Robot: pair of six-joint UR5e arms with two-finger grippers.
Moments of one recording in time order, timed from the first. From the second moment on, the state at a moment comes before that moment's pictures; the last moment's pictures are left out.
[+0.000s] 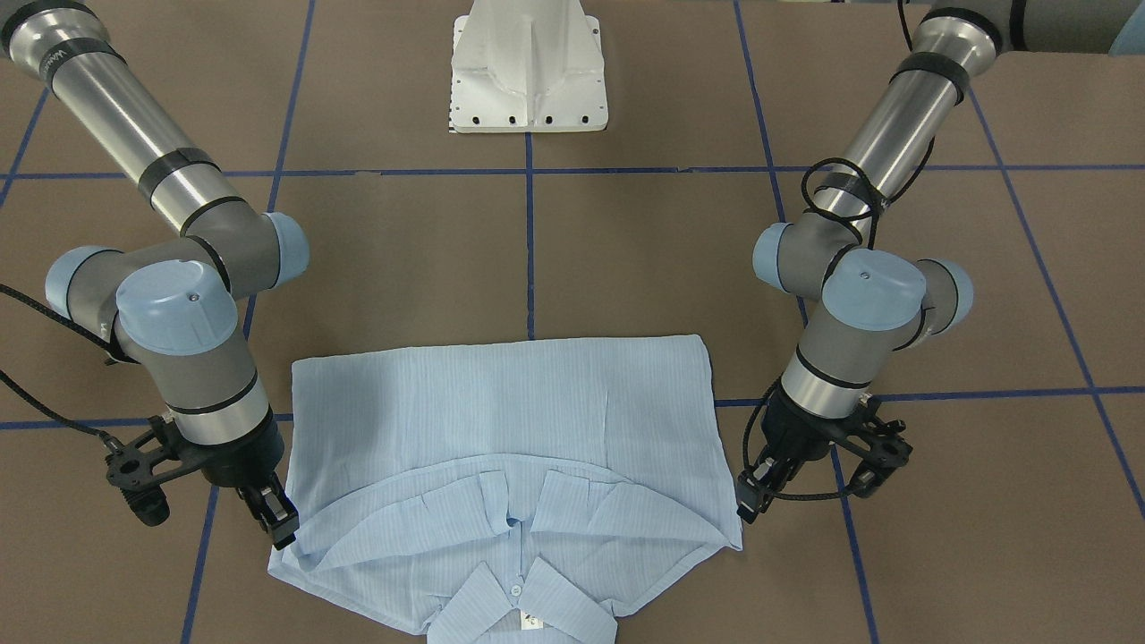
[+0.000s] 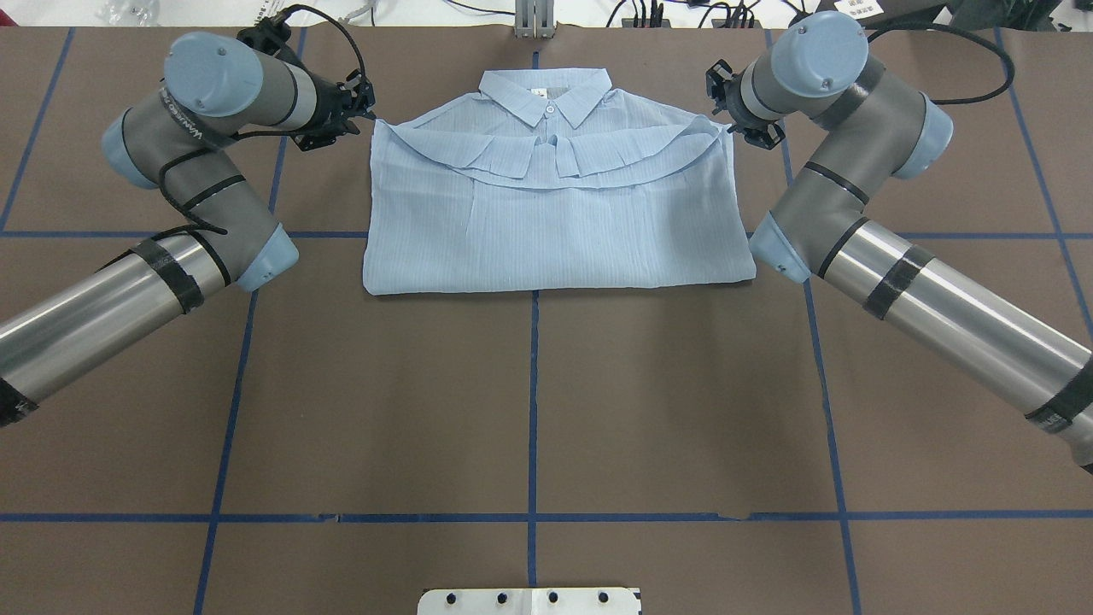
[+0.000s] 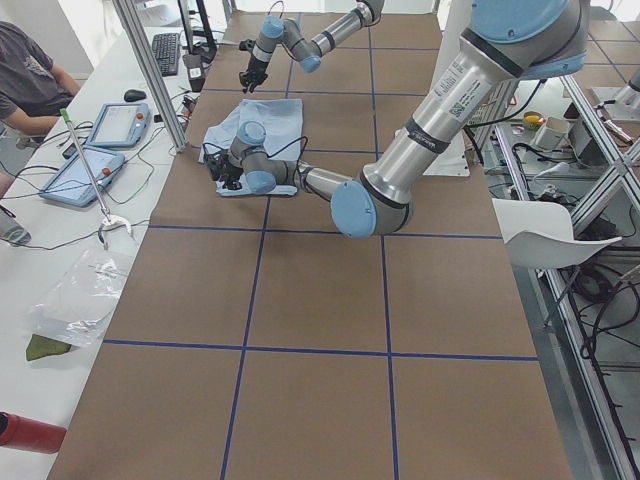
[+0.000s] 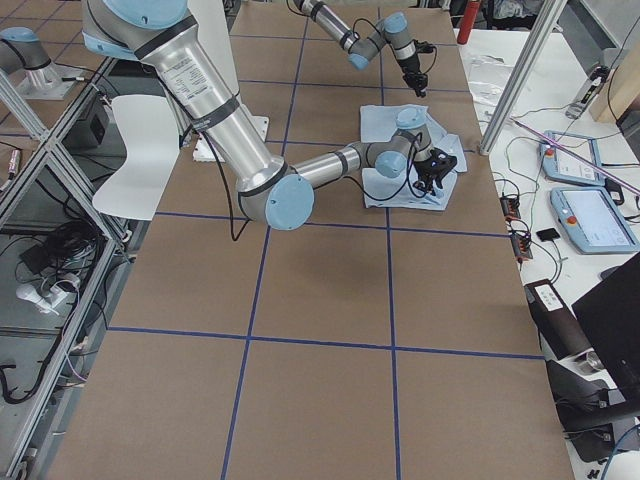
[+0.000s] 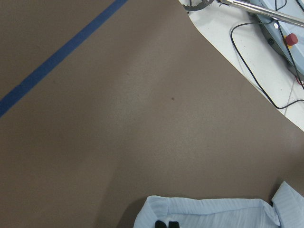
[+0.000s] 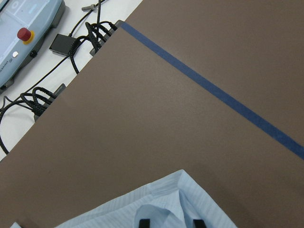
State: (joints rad) left arm -0.86 -2.30 -1.05 -2.45 -1.79 -1.70; right arm 0.88 -0.89 1.18 -1.00 1.74 1.83
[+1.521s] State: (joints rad) left arm -0.87 -2.27 -1.09 -2.44 -1.79 -1.69; right arm 0.66 -1.31 1.63 -1.00 1.71 1.89
